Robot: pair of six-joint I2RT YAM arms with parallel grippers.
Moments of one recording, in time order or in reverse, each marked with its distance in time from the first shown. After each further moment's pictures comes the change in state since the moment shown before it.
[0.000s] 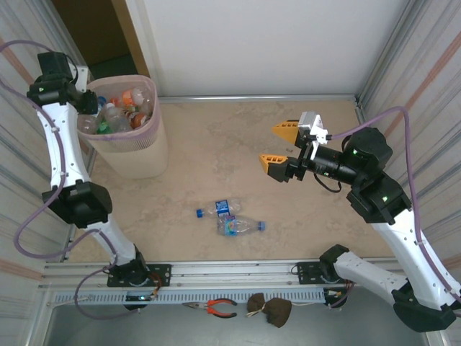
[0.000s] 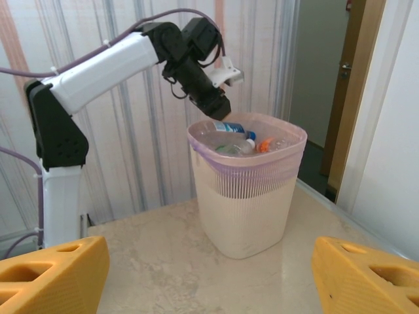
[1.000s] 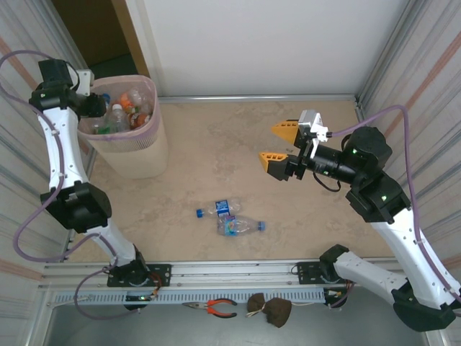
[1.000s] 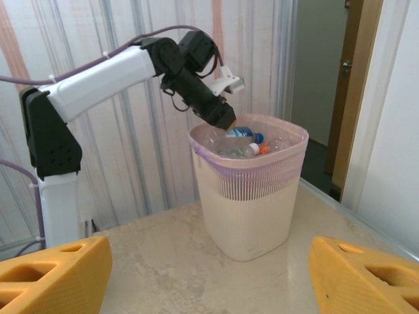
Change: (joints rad) left arm 0.019 -0.060 -0.130 0.086 0.194 -0.063; right arm 0.000 0.003 0.000 0.013 0.002 0.040
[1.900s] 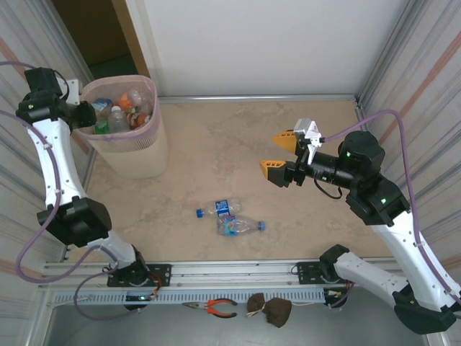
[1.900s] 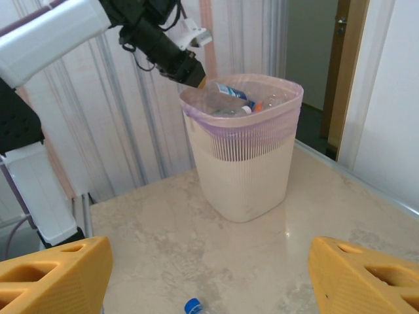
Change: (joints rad) left arm 0.064 -0.119 -0.097 -0.059 -0.005 -0.055; right arm 0.003 -0.025 -0.039 -0.113 0.033 -0.026
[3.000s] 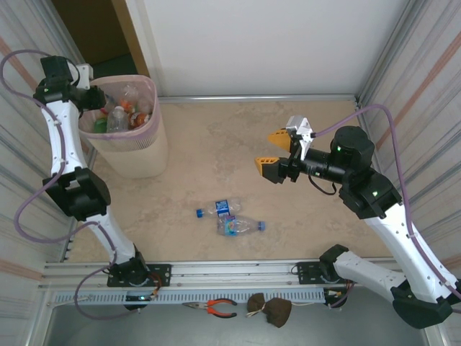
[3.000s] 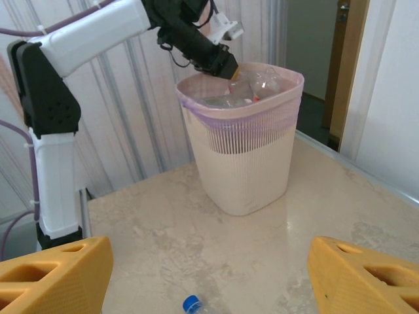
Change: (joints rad) left arm -0.048 0.278 0.183 0.158 0.078 -0.016; right arm 0.008 0.051 0.000 0.015 0.007 0.000
